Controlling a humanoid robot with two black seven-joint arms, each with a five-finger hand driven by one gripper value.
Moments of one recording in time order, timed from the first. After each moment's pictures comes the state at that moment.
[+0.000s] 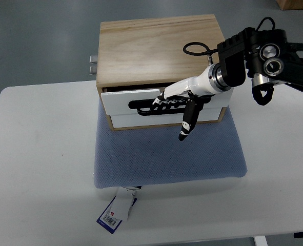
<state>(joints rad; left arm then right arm) -0.05 0.00 -0.07 -0.37 0.00 0.01 0.05 1.35 -0.53 0.25 1.55 -0.72 0.55 -0.61</state>
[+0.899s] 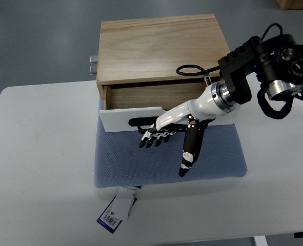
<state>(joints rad) -0.05 0.00 -0.06 -0.36 0.00 0.01 0.05 1.34 -0.59 0.30 1.71 -0.49 0.61 -0.61</state>
